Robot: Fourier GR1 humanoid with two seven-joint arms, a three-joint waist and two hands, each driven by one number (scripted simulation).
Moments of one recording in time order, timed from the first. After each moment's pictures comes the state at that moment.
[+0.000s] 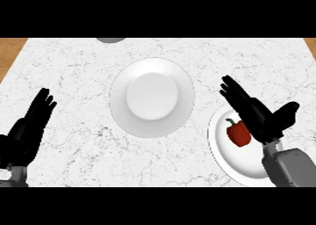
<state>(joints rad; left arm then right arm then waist) -0.01 0.46 -0.10 -1.53 0.33 0.18 0.00 -0.24 -0.34 0.23 -1.43 -0.38 0.09 0.06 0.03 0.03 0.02</state>
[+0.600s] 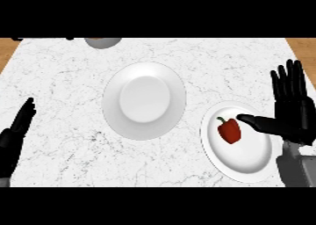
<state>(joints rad) 0.06 0.56 -0.11 -1.48 0.13 0.23 -0.09 -0.18 -0.23 -0.03 -1.54 -0.38 -0.19 -0.18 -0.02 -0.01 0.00</state>
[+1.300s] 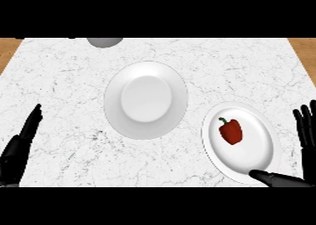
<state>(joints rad) 0.09 0.50 -0.12 -1.47 0.05 0.24 -0.14 0.23 -0.30 0.04 -1.92 -0.22 -0.20 -0.17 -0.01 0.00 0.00</state>
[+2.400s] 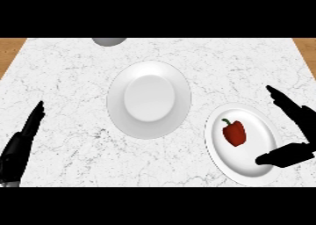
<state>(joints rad) 0.08 0.47 -0.09 -1.50 0.00 0.19 -0.11 -0.09 -0.62 0.14 -1.72 -0.04 0.12 0.43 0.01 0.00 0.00</state>
